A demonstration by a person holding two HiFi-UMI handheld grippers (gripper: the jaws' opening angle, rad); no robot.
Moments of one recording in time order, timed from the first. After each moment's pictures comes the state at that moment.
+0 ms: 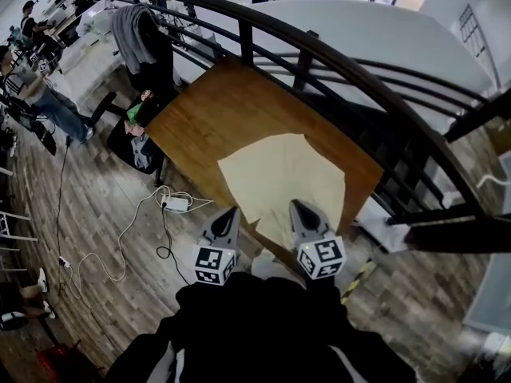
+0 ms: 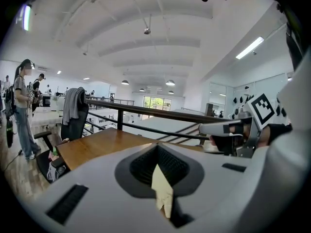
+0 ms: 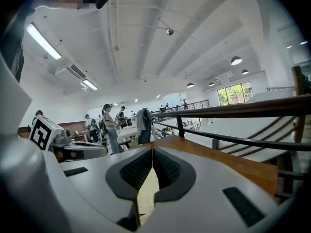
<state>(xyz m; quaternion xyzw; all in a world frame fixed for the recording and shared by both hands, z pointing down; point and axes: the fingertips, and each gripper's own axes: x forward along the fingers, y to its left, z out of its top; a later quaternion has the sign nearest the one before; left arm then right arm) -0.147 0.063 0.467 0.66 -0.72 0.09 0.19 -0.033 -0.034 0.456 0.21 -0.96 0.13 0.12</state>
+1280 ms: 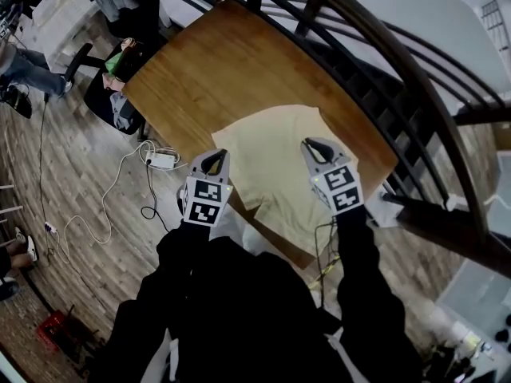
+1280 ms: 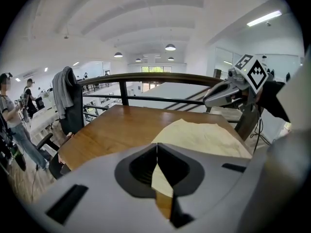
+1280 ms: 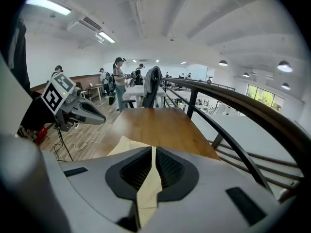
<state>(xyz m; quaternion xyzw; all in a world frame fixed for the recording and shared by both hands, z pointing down) -0.259 -0.020 0.566 0.63 -0.68 0.26 0.28 -0.120 -0.158 0.542 0.10 -0.93 0.03 0.37</state>
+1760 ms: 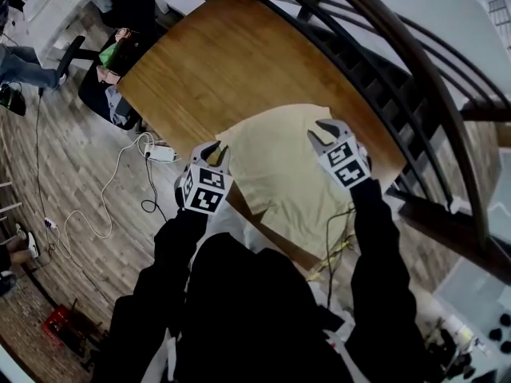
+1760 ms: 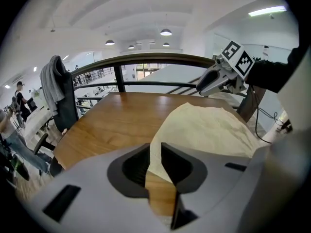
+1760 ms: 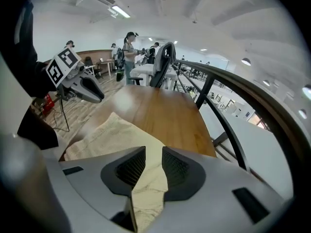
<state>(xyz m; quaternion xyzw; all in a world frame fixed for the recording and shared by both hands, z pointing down) -0.292 -0.031 0.631 0.63 -0.63 0.31 0.33 -0.143 -0.211 0.612 0.04 -0.88 -0.05 0.48</state>
